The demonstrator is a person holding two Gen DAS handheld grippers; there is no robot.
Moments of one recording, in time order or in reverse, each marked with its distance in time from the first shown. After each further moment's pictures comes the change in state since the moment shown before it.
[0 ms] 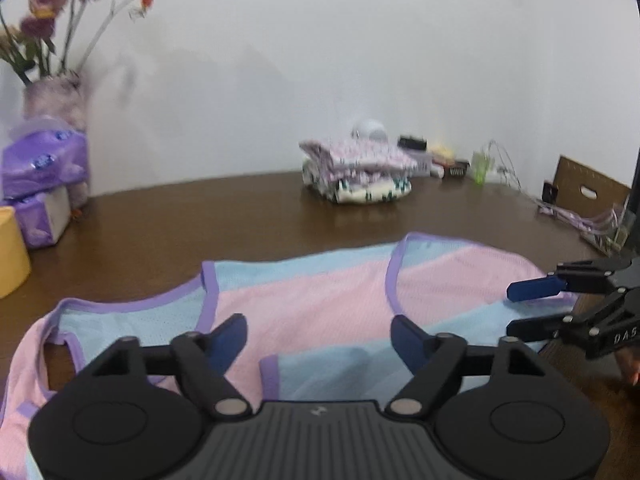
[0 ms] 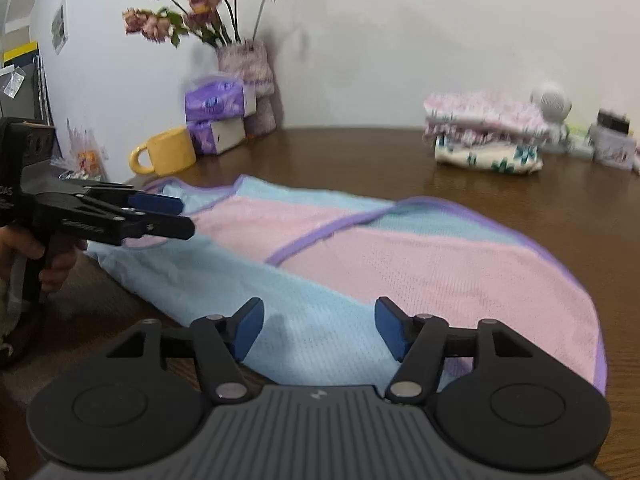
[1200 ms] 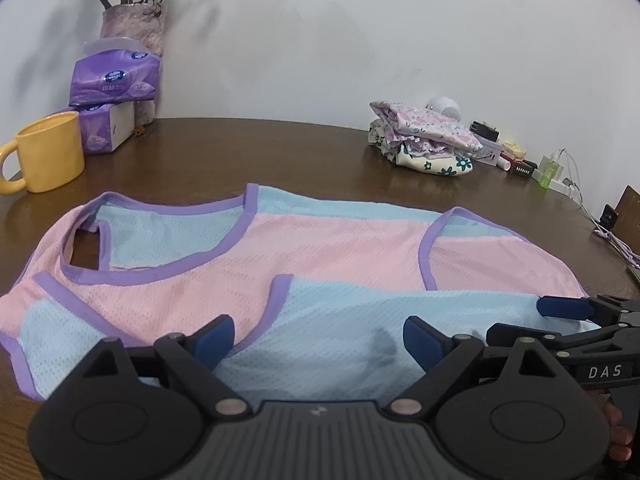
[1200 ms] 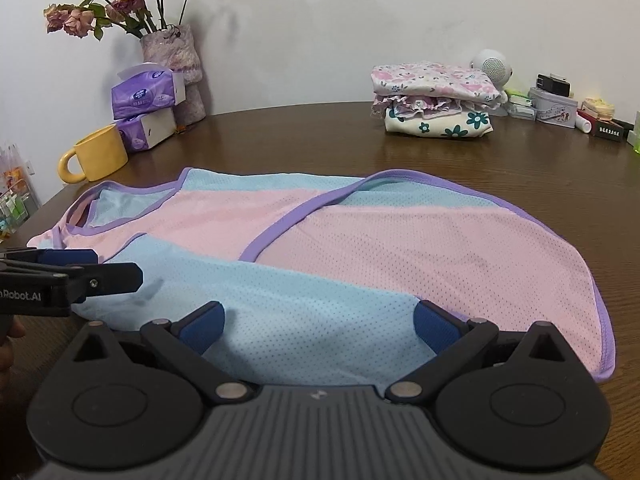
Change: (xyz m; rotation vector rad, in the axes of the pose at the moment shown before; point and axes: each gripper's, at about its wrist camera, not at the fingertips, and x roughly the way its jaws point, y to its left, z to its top) left arm 0.005 -0.013 -0.021 -0.211 0.132 0.171; right arm 0.032 0.032 0.000 0.139 0.079 -0.229
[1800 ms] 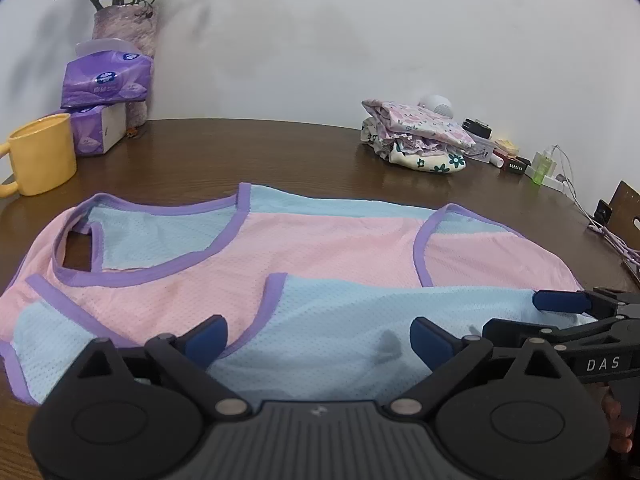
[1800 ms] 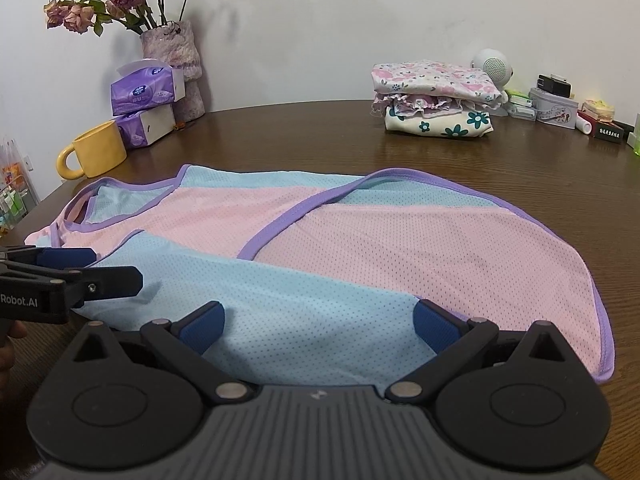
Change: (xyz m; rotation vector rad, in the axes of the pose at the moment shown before) left arm 0.001 -0.001 -0.003 0.017 -0.005 -0.022; right arm 0.001 0.000 0.000 -0.006 0.005 -0.003
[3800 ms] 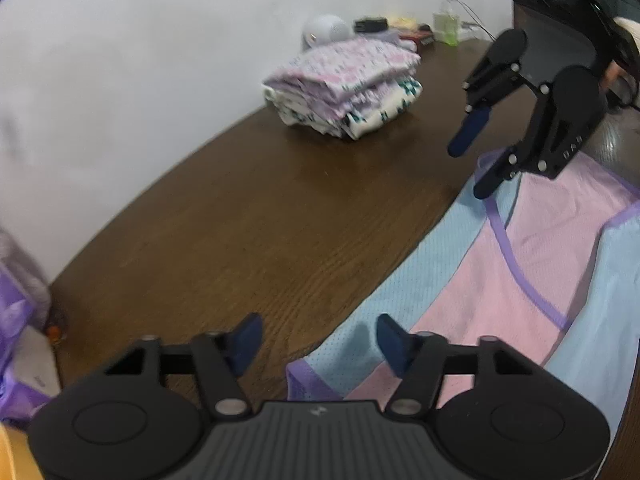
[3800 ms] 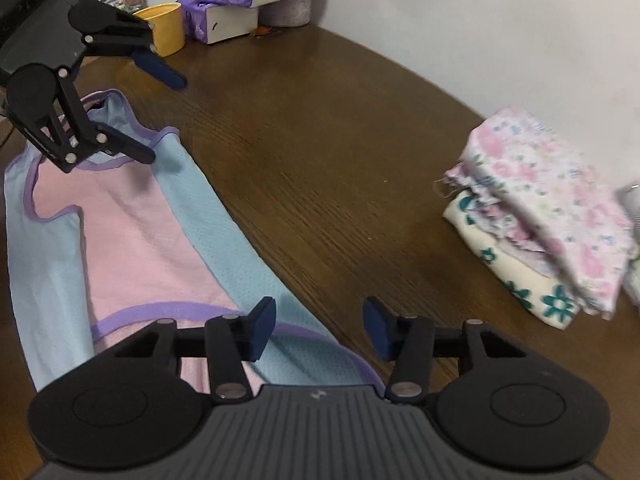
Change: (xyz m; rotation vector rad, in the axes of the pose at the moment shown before) left arm 0.124 0.031 0.150 0.680 0.236 -0.178; right arm 0.128 -0.048 0.170 -0.585 0.353 0.275
